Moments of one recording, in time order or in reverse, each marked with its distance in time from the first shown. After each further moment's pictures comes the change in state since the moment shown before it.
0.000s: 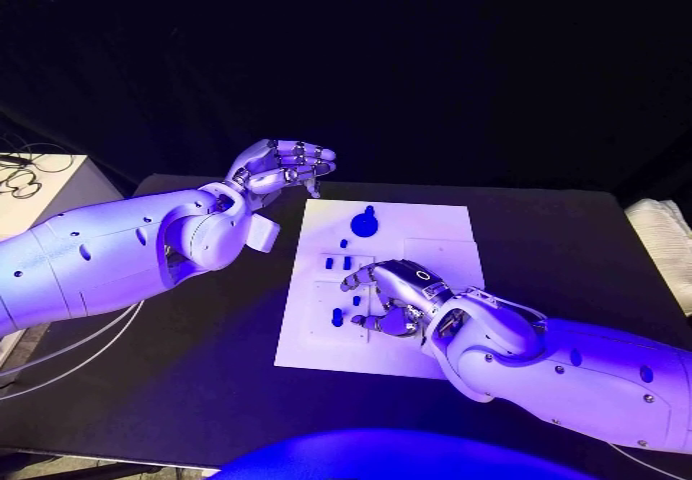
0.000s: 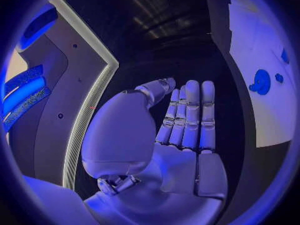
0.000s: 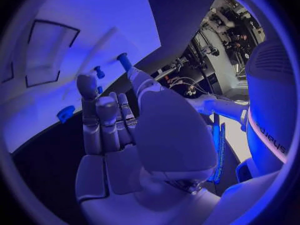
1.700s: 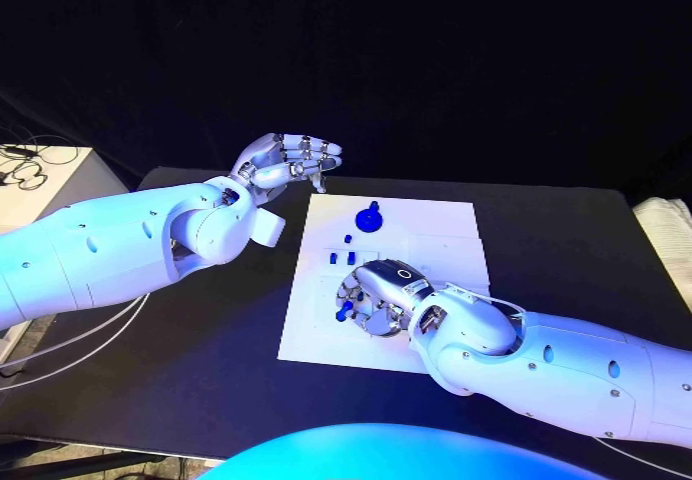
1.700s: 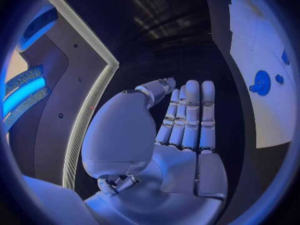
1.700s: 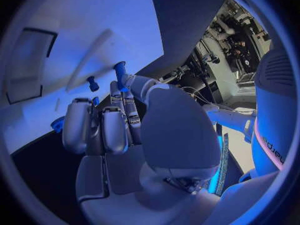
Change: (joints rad) left arm 0.000 0.000 0.000 0.005 -0.001 -0.001 0.002; left_hand 0.000 0.000 0.003 -0.003 0.000 0.000 0.000 0.000 0.000 0.000 0.000 0.000 0.000 0.000 0.000 0.000 0.001 0.000 0.000 0.000 0.000 0.002; right arm -0.012 0.106 -0.006 -0.070 -0.071 0.069 -0.069; right_hand -0.061 0.013 0.413 -0.128 -0.125 0.223 -0.045 0.107 0.032 0.444 -0.017 -0.201 -0.045 0.149 -0.064 0.144 0.341 -0.063 0.191 -0.064 0.505 0.255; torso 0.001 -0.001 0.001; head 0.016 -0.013
